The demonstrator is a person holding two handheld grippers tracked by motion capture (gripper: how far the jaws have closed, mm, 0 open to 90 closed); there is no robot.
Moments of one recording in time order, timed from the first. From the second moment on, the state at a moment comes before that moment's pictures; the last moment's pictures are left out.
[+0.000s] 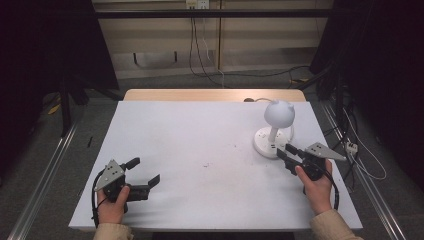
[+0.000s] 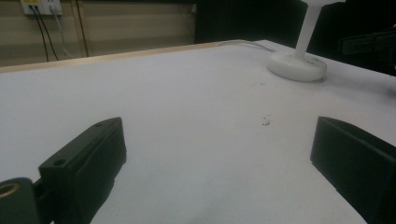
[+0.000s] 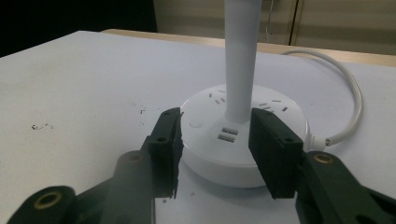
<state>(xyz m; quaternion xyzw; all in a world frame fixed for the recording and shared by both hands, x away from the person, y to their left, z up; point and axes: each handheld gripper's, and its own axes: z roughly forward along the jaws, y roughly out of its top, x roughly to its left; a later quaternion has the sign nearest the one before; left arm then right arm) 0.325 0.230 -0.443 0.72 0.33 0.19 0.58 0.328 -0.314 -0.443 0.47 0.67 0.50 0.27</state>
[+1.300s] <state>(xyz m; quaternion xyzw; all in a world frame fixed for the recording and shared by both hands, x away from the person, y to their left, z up) 0.325 0.228 -0.444 0.73 0.33 0.19 0.58 0.341 -0.317 -0.443 0.48 0.67 0.49 0.27</state>
